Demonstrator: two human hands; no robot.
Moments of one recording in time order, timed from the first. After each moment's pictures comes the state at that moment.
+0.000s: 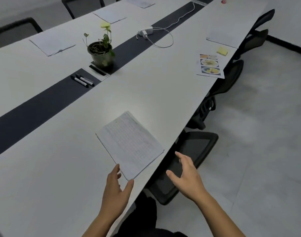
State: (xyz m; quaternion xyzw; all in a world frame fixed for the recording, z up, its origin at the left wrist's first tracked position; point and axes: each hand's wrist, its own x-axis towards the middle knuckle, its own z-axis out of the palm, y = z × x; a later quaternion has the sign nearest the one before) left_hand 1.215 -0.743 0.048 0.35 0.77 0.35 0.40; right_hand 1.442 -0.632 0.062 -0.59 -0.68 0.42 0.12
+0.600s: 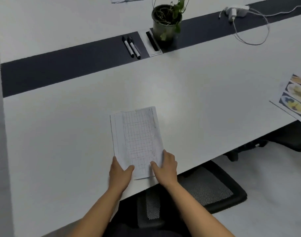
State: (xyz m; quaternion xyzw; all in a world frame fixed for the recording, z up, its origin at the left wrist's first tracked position) left_hand 1.227 -0.639 -0.029 -0.07 0.83 0.36 0.42; right_hand 1.339 -0.502 -0.039 -0.50 -0.73 0.45 -0.12
